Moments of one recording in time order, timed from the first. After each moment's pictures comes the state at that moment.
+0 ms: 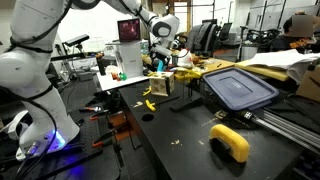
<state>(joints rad) -0.01 0.56 0.21 -1.59 0.35 1.99 -0.73</state>
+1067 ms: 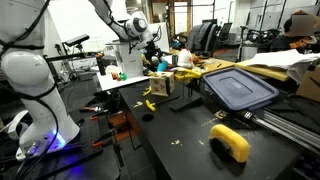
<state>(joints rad) 0.33 0.33 0.05 -1.91 -0.42 2.35 0.28</state>
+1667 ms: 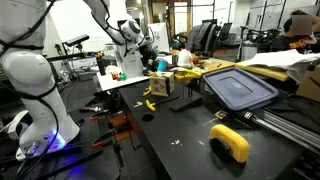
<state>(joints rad) 0.41 0.35 0.07 -1.92 -0.64 2.17 0.53</state>
